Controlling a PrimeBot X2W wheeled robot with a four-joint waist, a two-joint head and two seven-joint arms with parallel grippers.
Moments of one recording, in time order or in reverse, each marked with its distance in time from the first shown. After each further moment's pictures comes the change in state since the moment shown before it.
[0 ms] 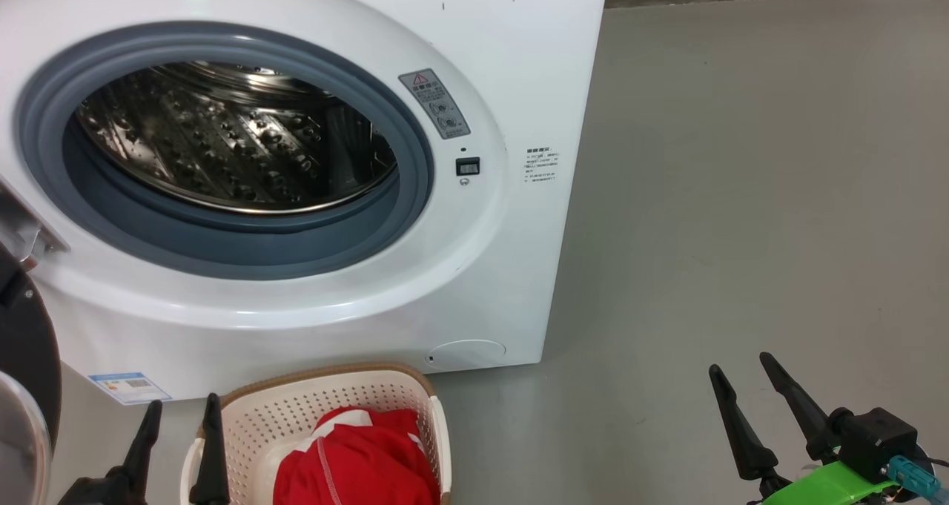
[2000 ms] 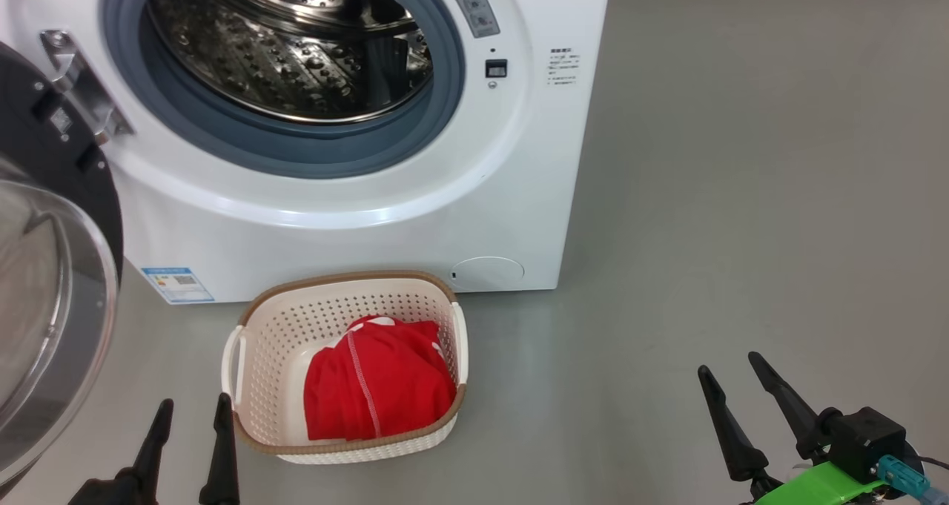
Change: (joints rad) left arm 0.012 -0.006 -0.024 -0.027 -0.009 0.000 0.000; right arm -0.003 -0.001 0.024 -0.007 0.000 0.000 0.000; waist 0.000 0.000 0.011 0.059
